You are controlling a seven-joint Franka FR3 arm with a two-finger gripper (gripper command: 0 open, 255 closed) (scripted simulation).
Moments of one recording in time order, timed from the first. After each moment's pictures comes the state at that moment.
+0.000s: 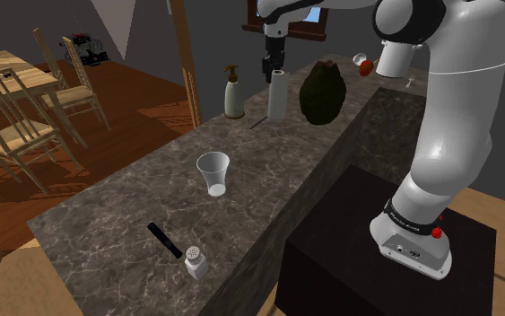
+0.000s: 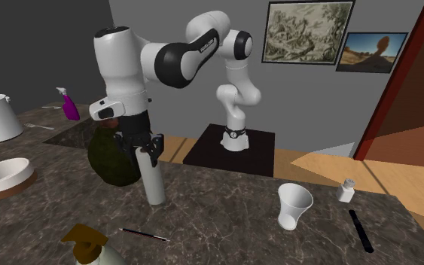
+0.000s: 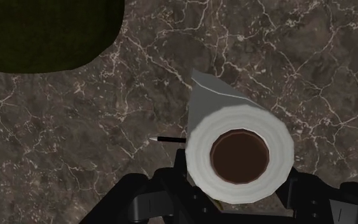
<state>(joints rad) -0.12 0.35 -0.15 -1.49 0.07 1.84 -0.42</state>
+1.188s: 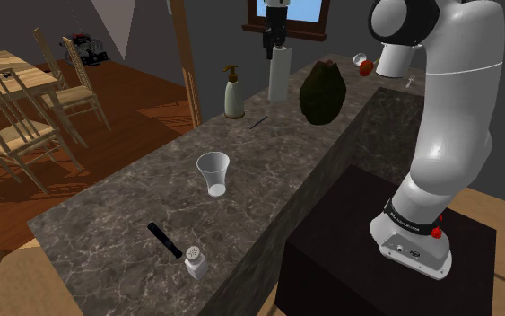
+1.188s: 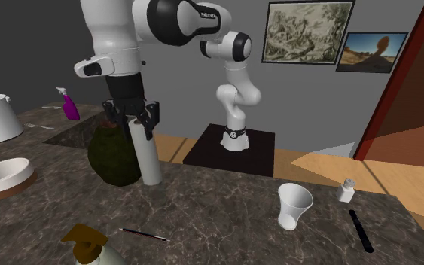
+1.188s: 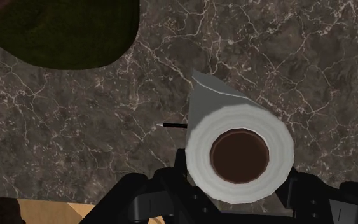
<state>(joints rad) -0.13 0.38 -0.15 -1.21 0.07 1.59 -0.41</state>
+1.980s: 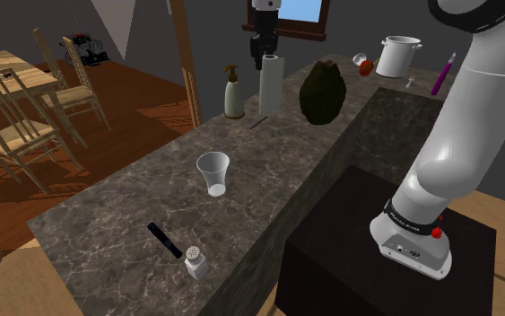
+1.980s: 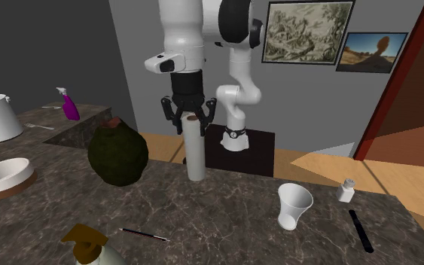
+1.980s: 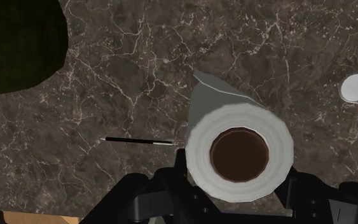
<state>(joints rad) 0.02 0.09 -0.08 -1.60 0.02 1.69 -0.19</state>
